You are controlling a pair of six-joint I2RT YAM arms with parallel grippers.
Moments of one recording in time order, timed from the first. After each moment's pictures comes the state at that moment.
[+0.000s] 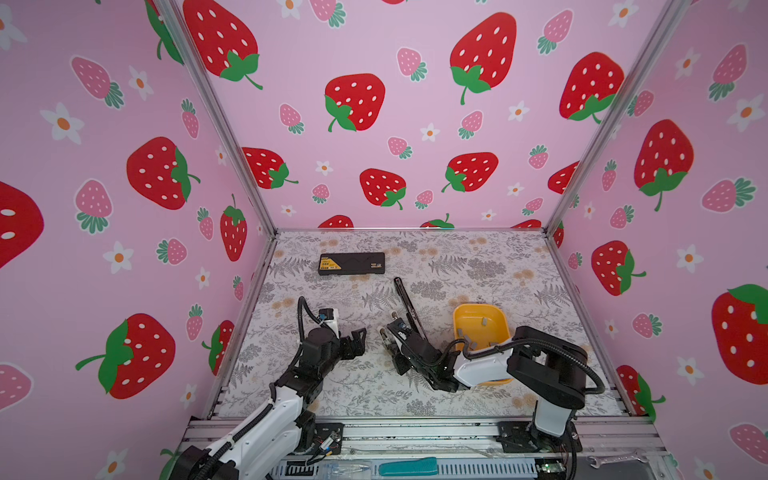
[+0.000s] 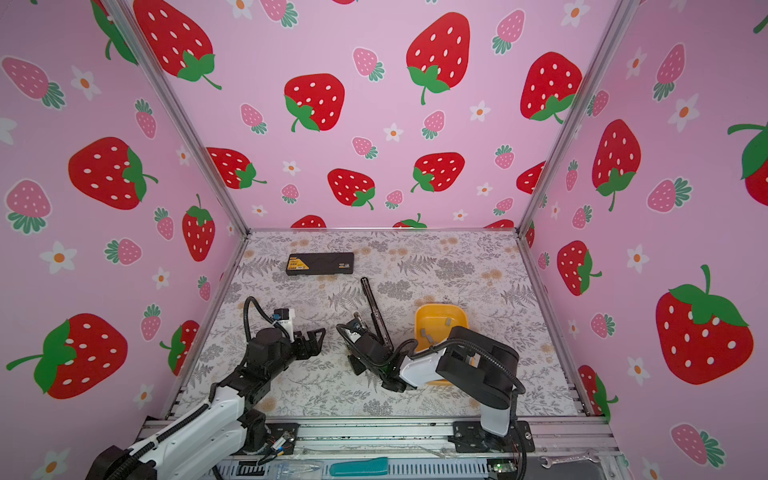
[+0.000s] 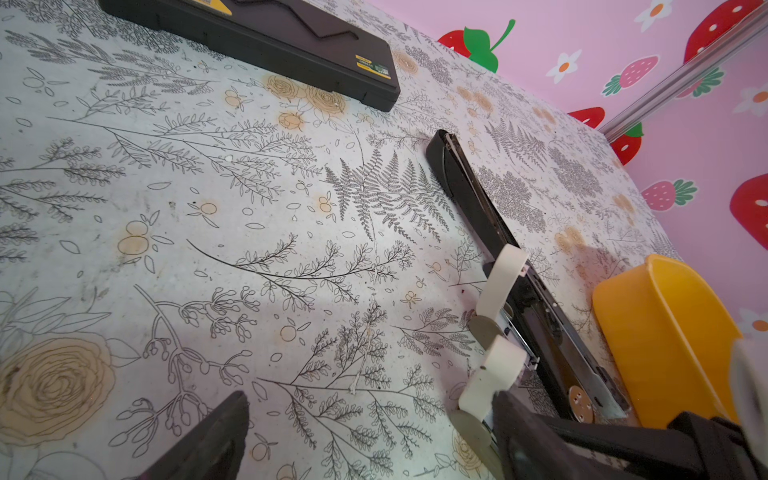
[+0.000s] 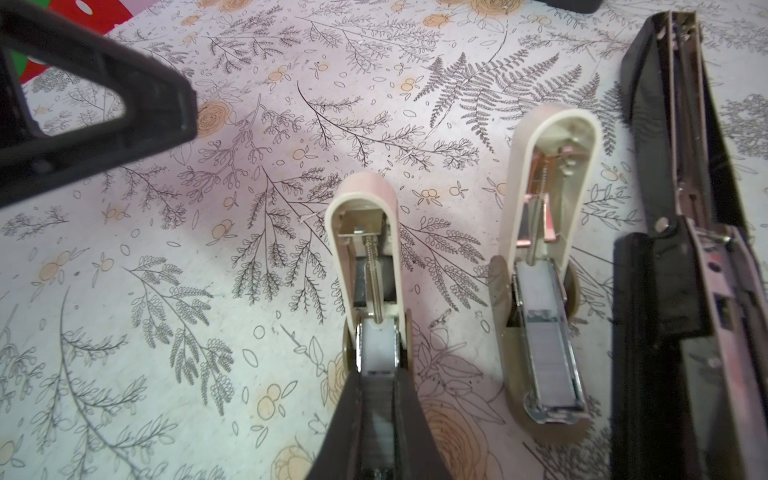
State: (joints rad) left arm -0.35 0.83 0.17 0.14 0.04 -0.47; right arm 1.25 1.82 0.74 0.47 0.28 0.36
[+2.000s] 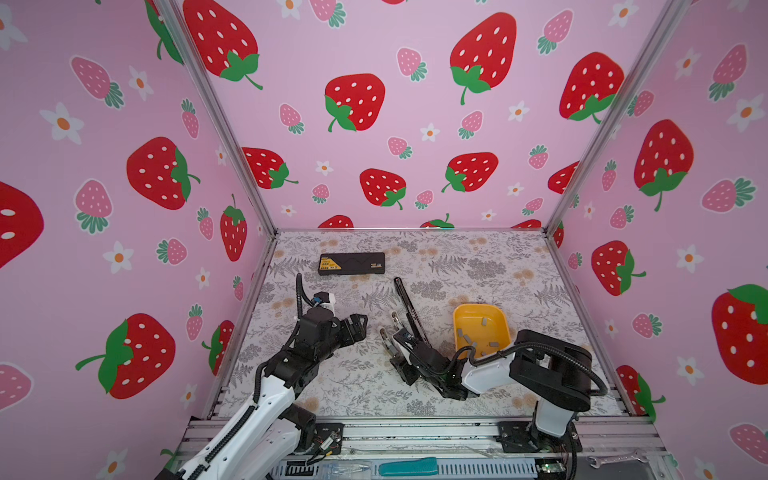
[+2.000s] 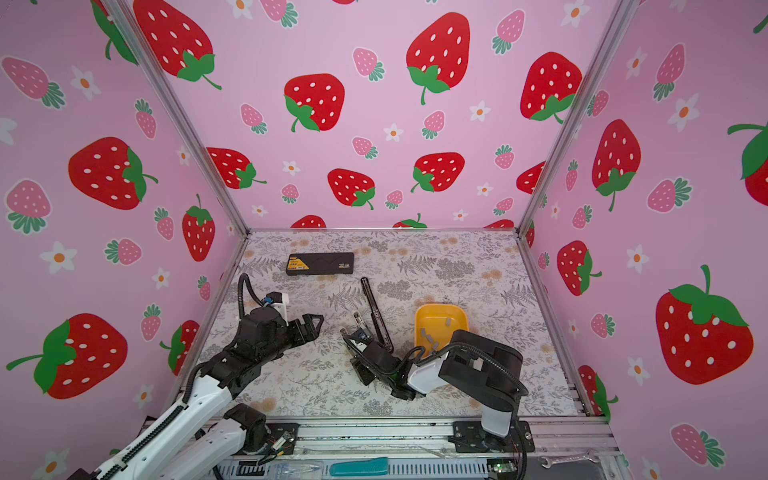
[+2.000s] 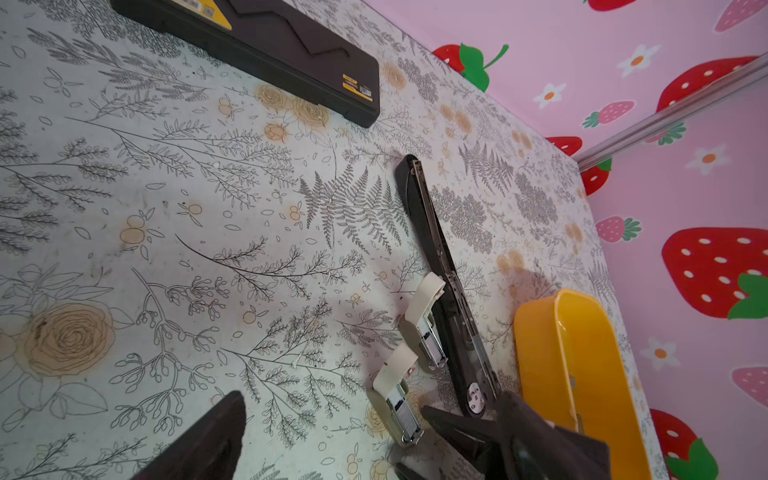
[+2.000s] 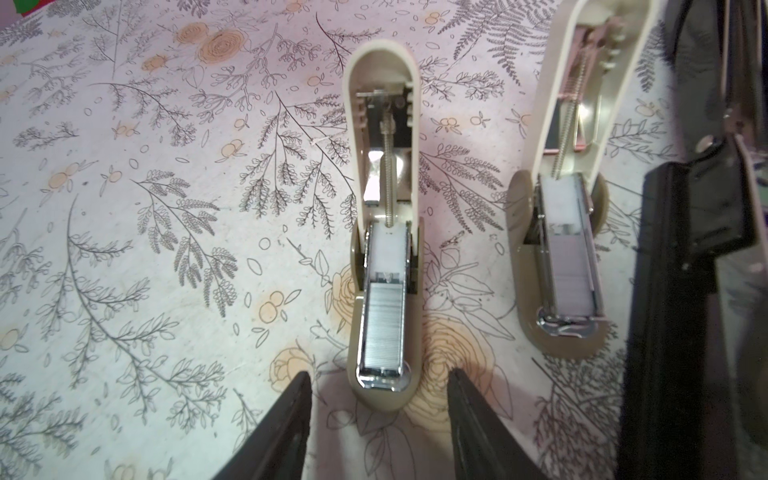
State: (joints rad) left arm -0.39 0.78 0.52 -0.35 0.05 -0.65; right arm 1.26 1.79 0.62 0.54 0.23 0.32
